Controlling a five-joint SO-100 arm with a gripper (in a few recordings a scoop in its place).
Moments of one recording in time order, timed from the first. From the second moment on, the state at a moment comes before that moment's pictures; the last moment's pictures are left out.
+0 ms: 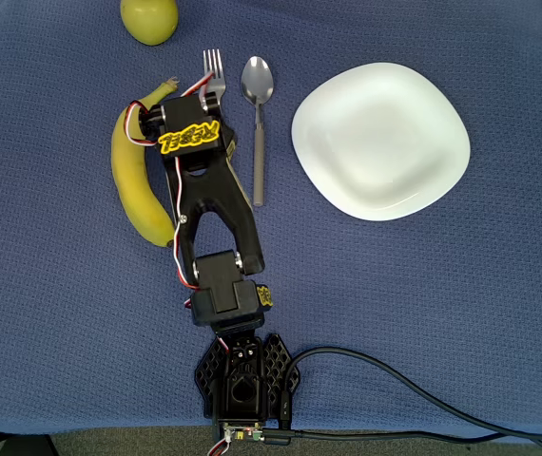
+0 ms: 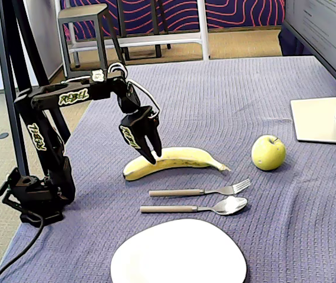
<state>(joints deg) -18.0 103.7 101.5 72.9 -61.1</state>
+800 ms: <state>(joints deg) -22.5 96.7 96.6 68.5 -85.2</state>
